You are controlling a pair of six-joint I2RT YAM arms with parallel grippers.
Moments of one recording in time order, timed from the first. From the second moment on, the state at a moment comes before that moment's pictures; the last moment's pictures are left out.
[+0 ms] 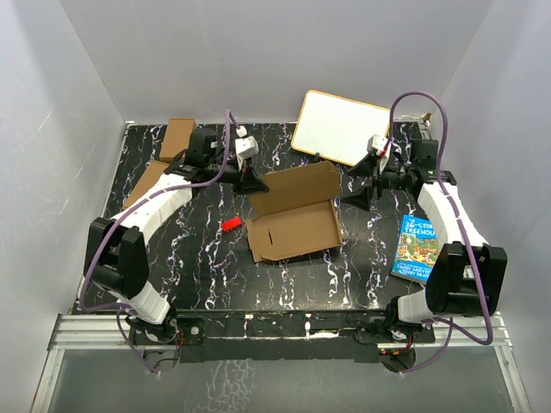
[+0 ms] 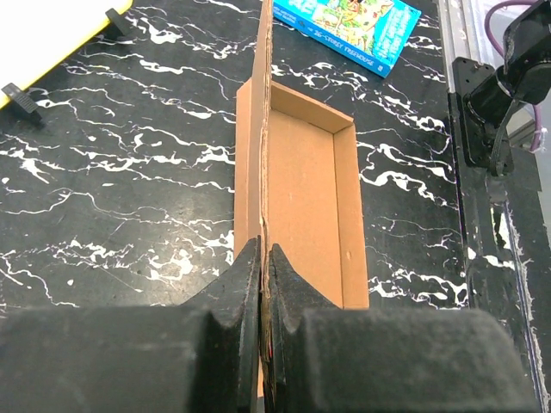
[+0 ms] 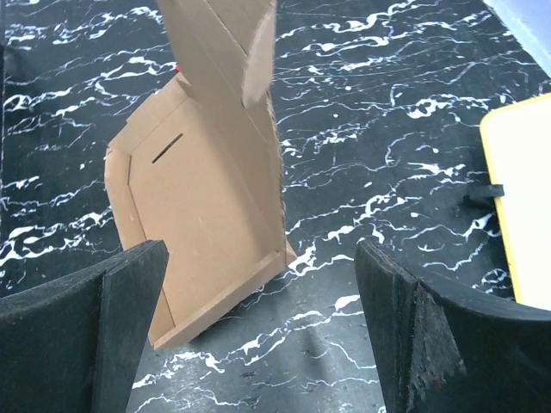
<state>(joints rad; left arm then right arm) -0.36 1.61 1.23 -0.23 1.06 0.35 -0.12 1.42 1.09 -0.49 -1.26 -0.78</state>
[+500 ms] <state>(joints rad) -0.43 1.61 1.26 -0.34 1.04 0.42 0.01 1.52 1.19 -0.72 -1.23 -0.99</state>
